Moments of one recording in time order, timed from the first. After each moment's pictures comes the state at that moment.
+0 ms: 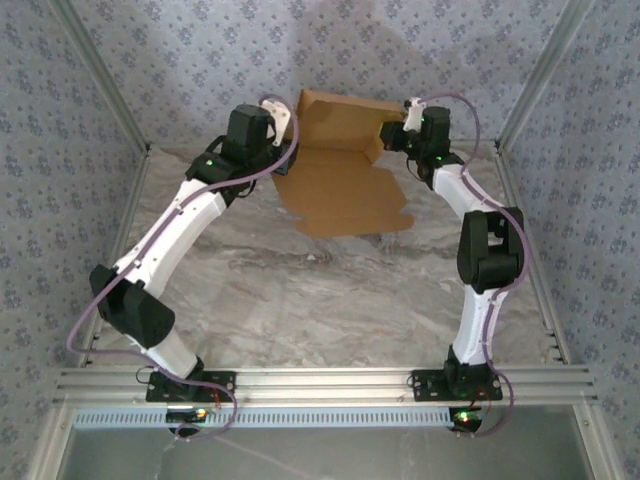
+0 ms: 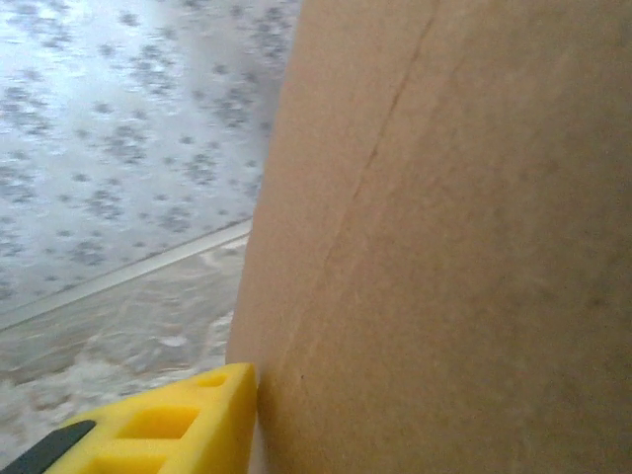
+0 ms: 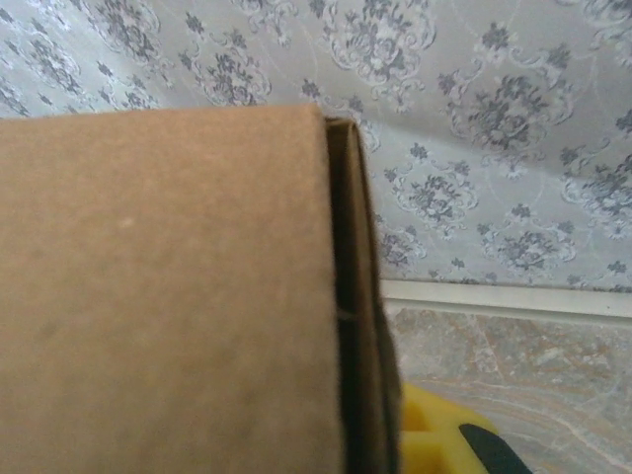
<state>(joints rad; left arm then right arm) -0.55 1.65 1.75 -0.60 -0.18 0.00 0.14 2.01 1.64 0.09 -0.38 0.33</state>
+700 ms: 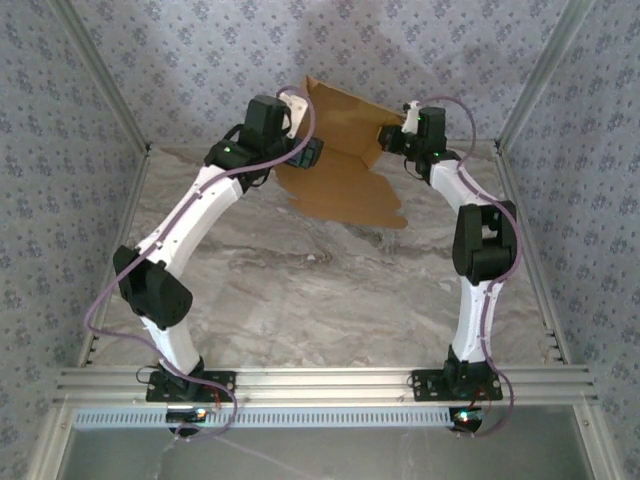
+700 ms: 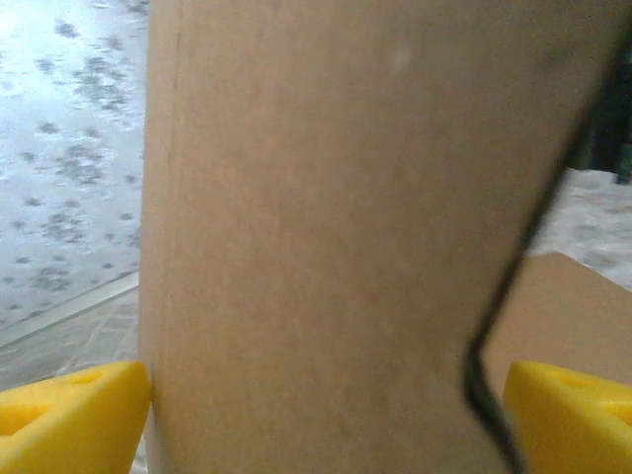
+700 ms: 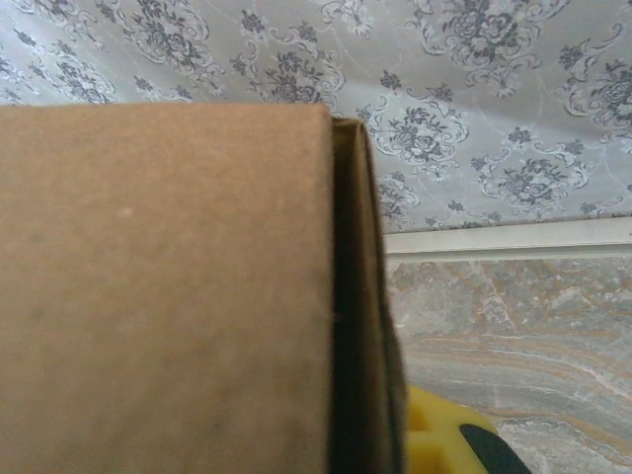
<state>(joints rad) -0.54 1.78 1.90 -0.63 -0.08 0.02 0.11 2.10 1.72 0.00 -0.43 0.41</state>
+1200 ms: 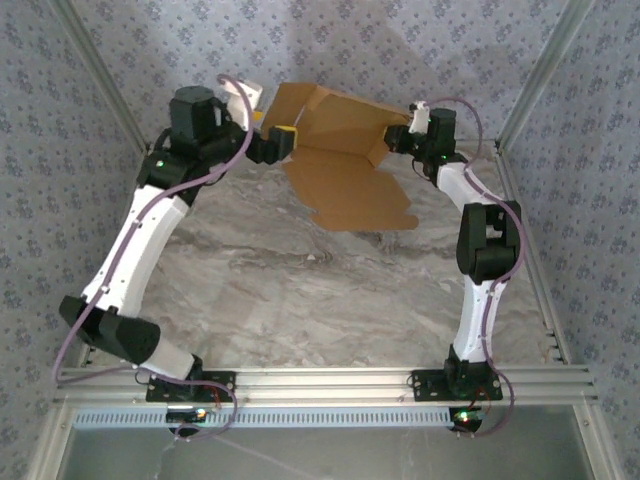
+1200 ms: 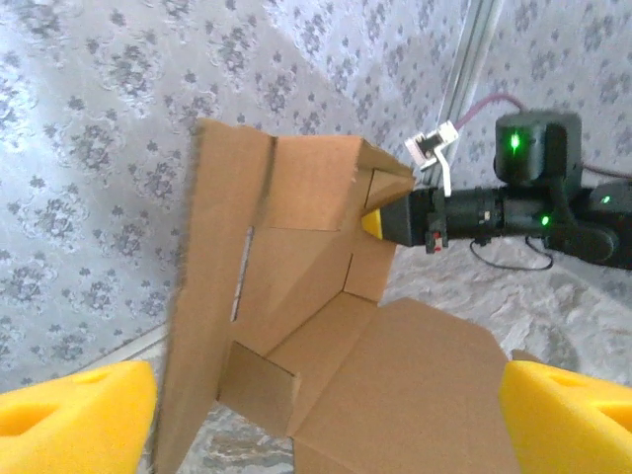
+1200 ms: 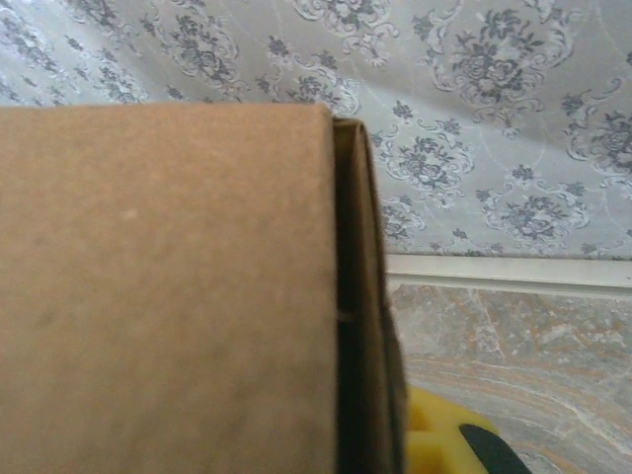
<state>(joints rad) -0.36 1.49 1.76 -0.53 0.37 0.01 0.07 2.10 1.68 0.10 -0.53 0.35</state>
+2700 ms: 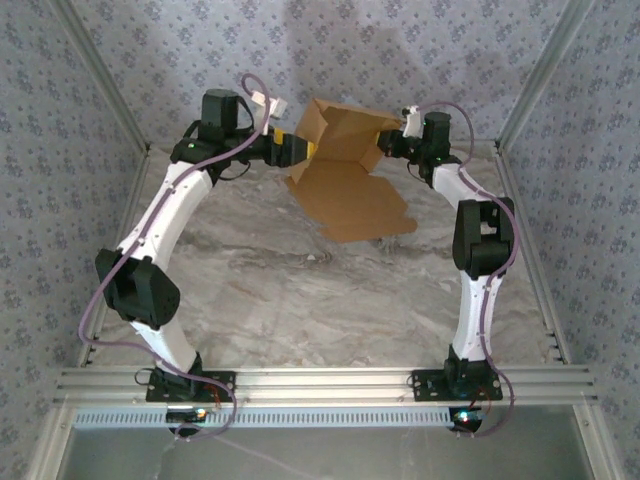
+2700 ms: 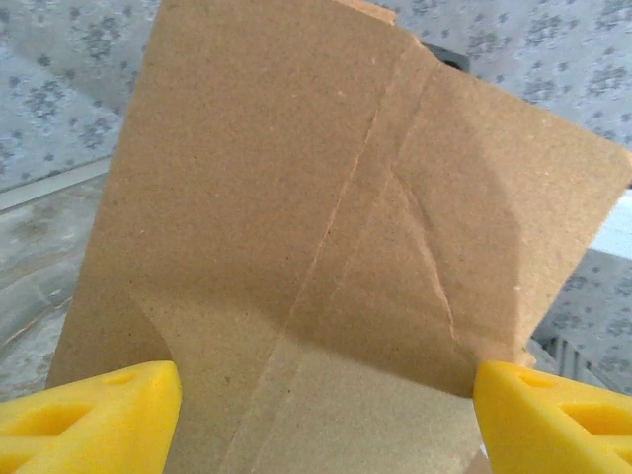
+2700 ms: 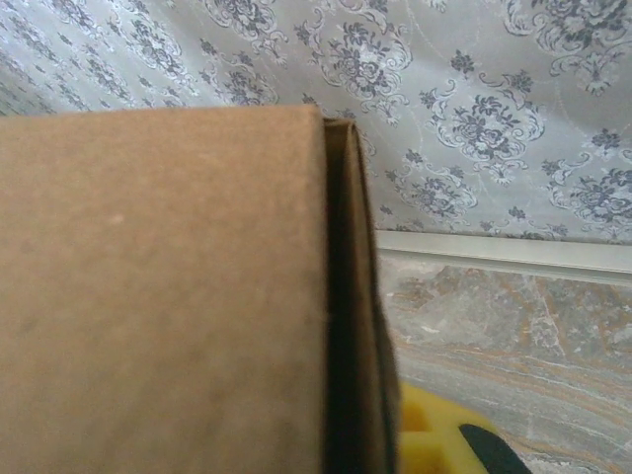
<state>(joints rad) -0.34 1.74 1.81 -0.55 0.73 -0.15 0.09 2.16 1.70 0.12 -0.63 0.35</state>
